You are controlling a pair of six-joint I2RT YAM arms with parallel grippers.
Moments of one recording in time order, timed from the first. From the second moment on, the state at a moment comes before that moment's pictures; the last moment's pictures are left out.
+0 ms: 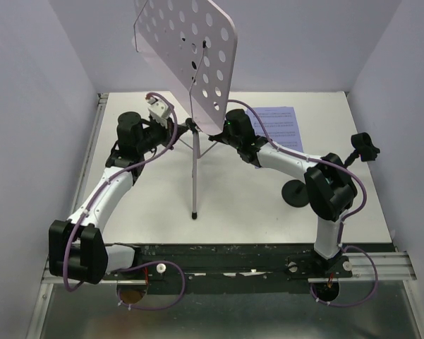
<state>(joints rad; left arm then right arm) -0.22 1.25 0.92 0.16 0.57 0.05 0.68 1.92 1.36 0.16 0.00 -0.75</state>
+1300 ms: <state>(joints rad) -0.04 1.51 0.94 0.42 0.82 -0.90 0.68 1.91 1.33 0.19 0.03 -0.75</state>
